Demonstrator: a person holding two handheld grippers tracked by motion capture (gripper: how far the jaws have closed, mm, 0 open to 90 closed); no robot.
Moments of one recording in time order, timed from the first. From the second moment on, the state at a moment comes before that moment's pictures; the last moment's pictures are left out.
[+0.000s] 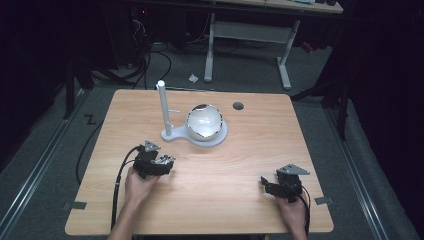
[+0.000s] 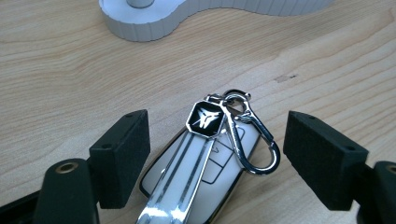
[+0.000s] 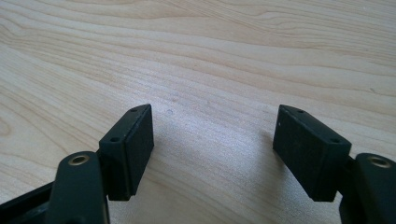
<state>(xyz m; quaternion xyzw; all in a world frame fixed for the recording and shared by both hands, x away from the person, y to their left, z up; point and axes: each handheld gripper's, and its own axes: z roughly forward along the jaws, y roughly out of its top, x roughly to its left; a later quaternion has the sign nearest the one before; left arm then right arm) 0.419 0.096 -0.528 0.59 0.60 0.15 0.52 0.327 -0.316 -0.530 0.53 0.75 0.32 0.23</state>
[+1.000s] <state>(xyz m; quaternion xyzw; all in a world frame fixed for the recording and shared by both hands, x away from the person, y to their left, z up) 0.418 0.093 -0.536 0.62 0.58 0.17 0.50 0.327 -0.316 -0.531 0.53 0.76 0.32 0.23</state>
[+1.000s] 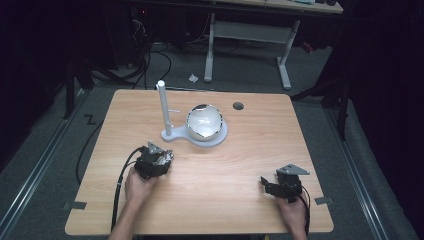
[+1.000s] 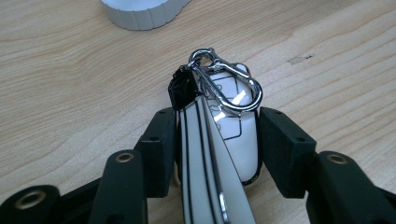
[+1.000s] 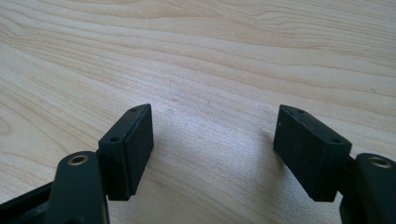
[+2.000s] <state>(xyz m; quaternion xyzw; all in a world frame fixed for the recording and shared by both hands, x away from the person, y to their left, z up) 0.401 0.095 -0.510 0.60 0.58 0.16 0.53 0.327 -0.315 -0.531 0.52 0.76 0.32 0.23</state>
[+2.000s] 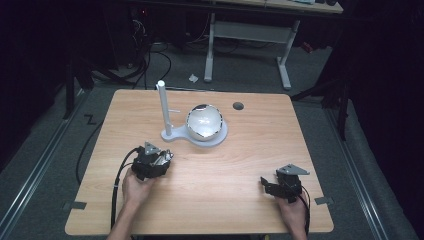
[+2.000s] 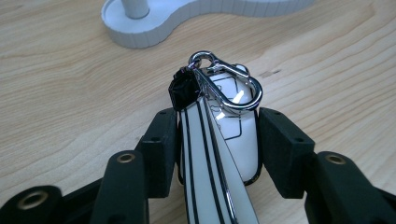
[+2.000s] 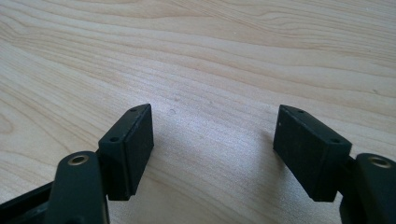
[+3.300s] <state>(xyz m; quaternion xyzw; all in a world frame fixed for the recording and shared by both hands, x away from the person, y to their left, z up) 0.385 0.070 -0.429 0.61 0.52 0.12 0.59 0.327 -0.315 -0.531 0.52 0.76 0.32 0.23</state>
